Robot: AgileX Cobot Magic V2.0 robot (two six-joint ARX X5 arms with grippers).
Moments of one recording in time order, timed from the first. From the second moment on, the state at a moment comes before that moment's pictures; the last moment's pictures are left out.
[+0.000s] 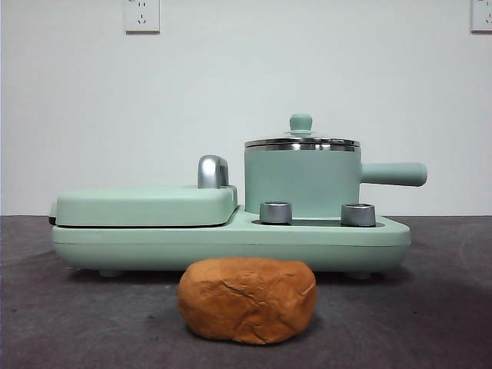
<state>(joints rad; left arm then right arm) 0.03 0.00 0.03 -0.09 0.00 -0.16 0.05 0.00 0.02 -0.14 -0.03 -0.02</state>
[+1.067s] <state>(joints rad) 0.03 0.40 0.66 -0.46 0.29 -0.20 0.05 0.34 0.59 -0.39 -0.27 0.14</state>
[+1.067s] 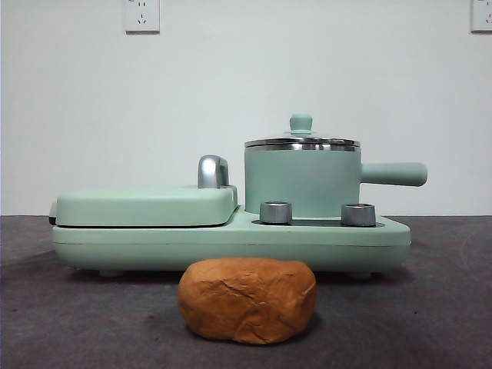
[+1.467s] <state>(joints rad) -0.05 0.62 0.74 -0.60 0.49 0.07 0.10 0.57 0.64 -0.48 -0.48 -0.07</state>
